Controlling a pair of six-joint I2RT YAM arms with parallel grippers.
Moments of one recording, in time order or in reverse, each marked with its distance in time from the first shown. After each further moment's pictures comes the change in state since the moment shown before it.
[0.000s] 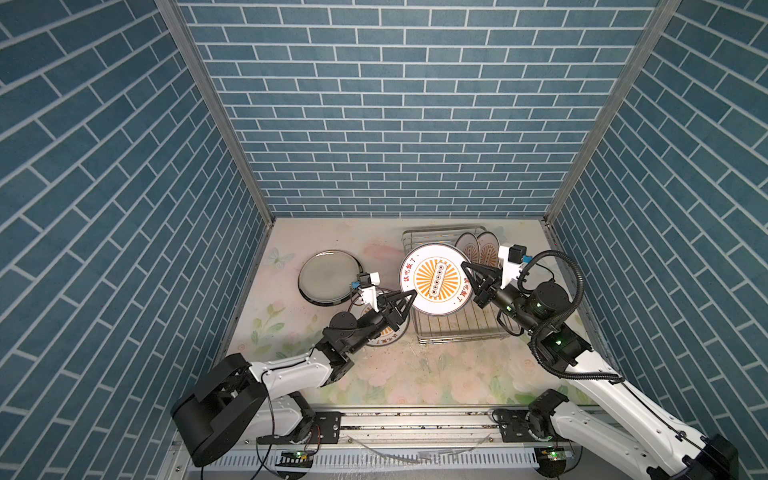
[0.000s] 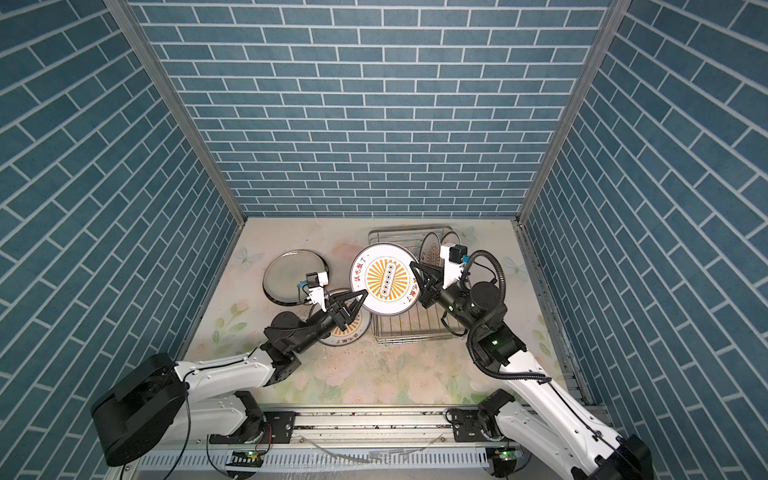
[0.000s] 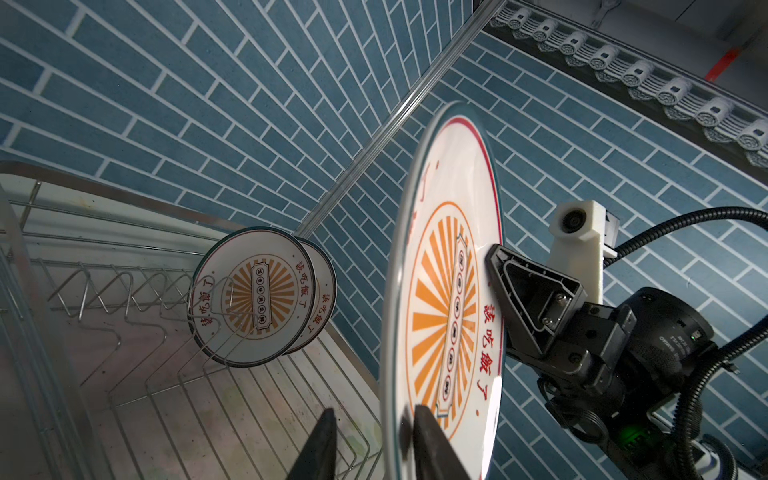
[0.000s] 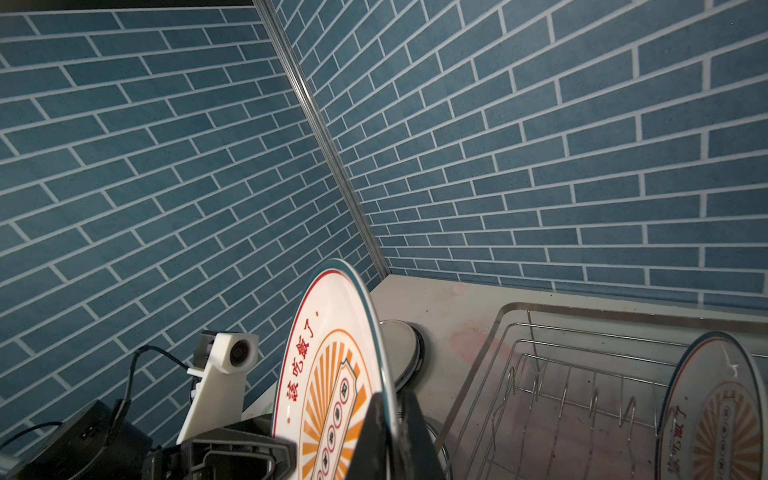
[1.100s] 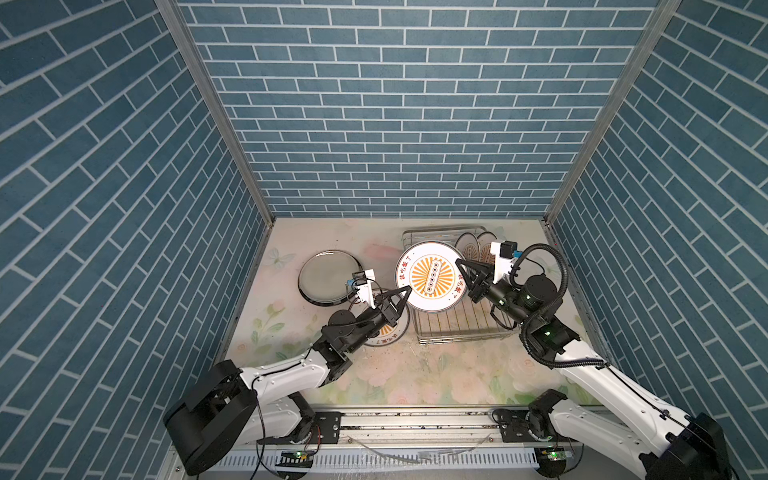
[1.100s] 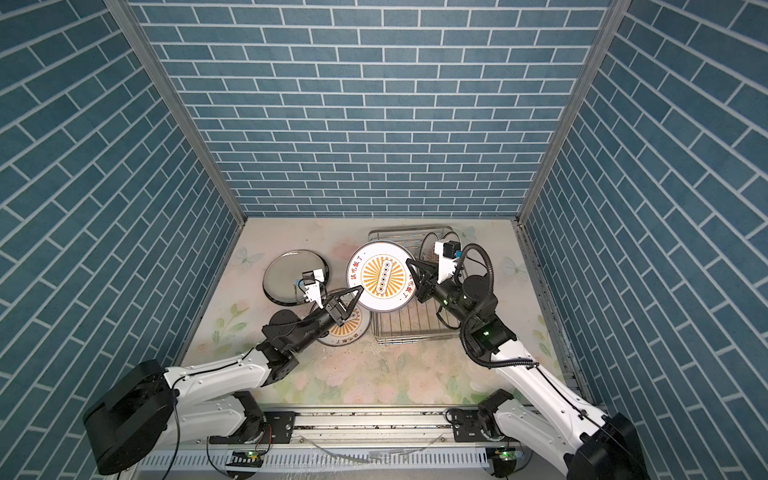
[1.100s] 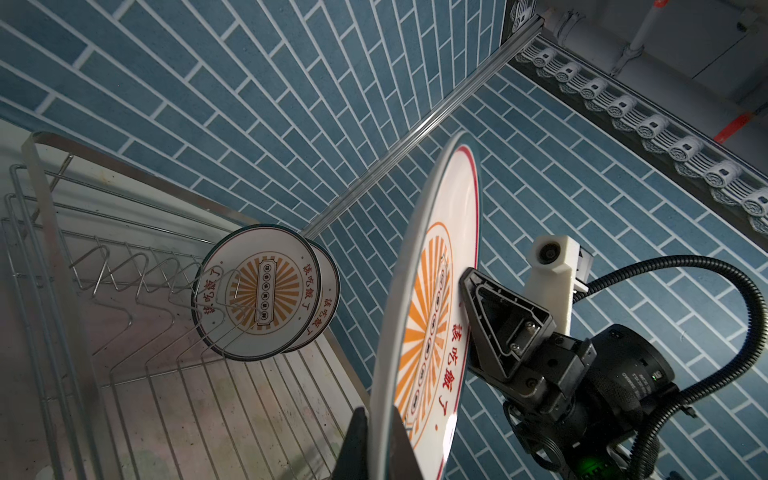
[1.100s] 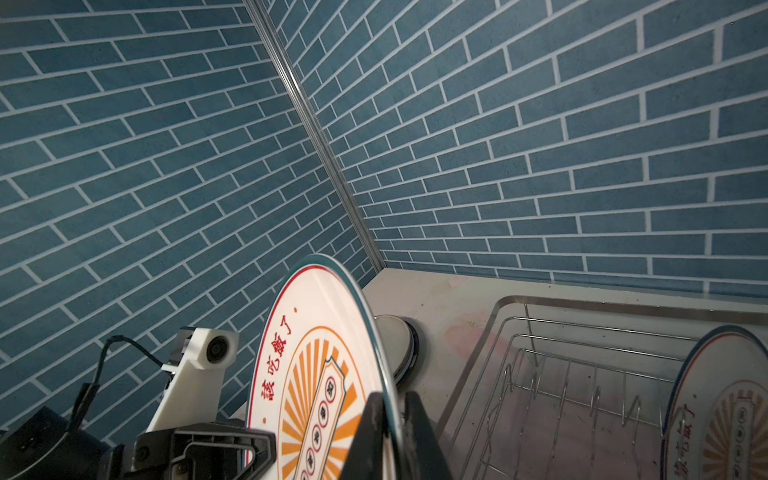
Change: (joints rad) left arm 0.003 -0.046 0.015 -0.086 -0.037 -0.120; right arm -0.008 0.110 0.003 0.080 -0.014 0.009
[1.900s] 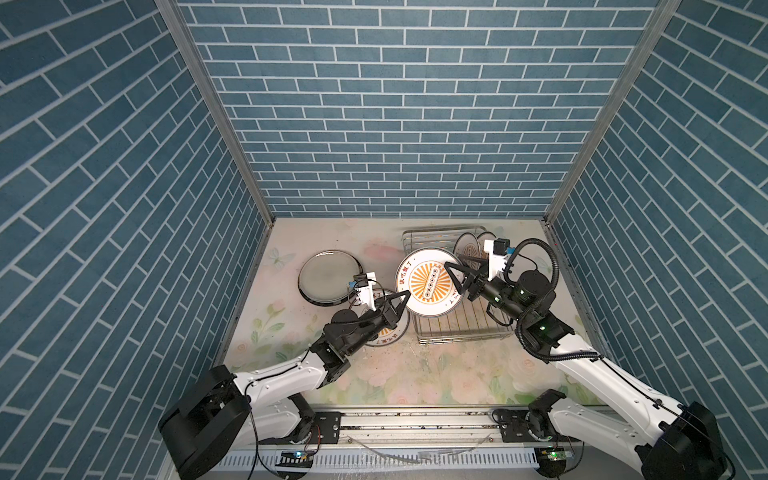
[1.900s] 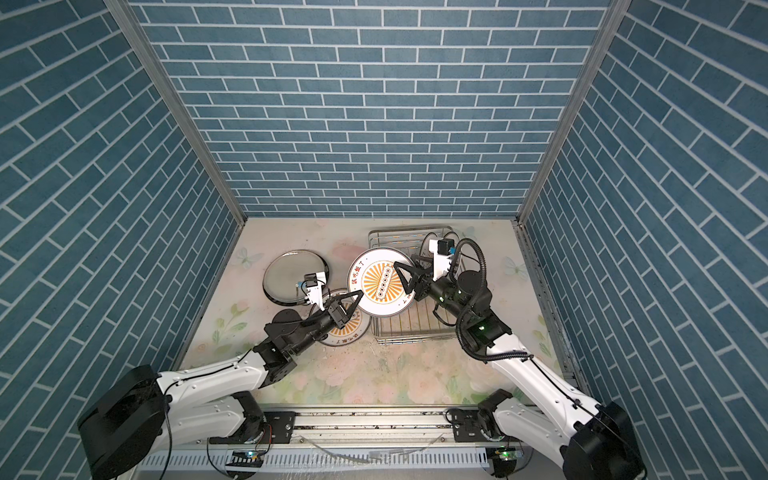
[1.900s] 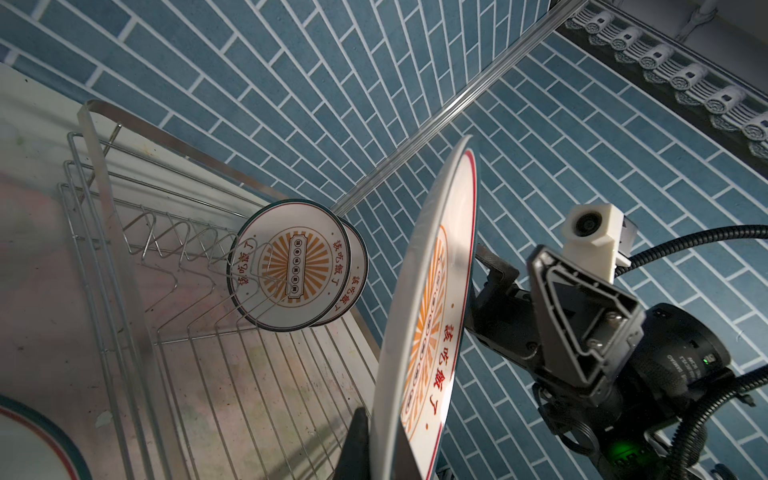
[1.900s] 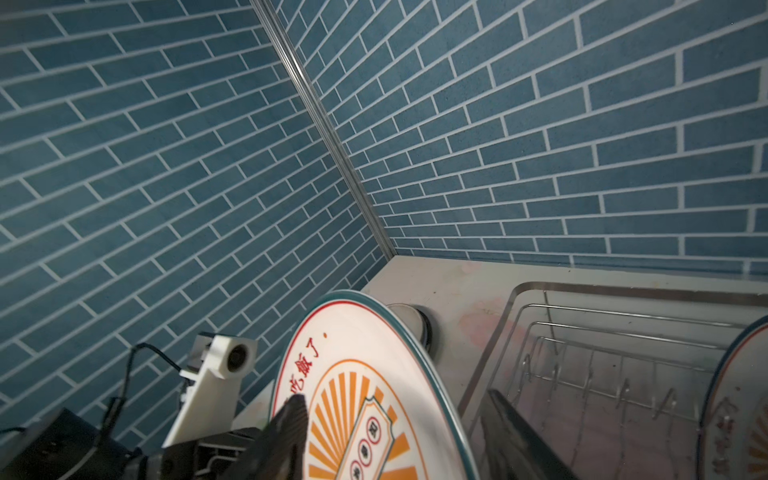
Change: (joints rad) left arm -0.004 -0.045 -0.005 -0.141 -0.024 0.004; right arm 0.002 0.051 0.032 -0.007 -0.039 0.033
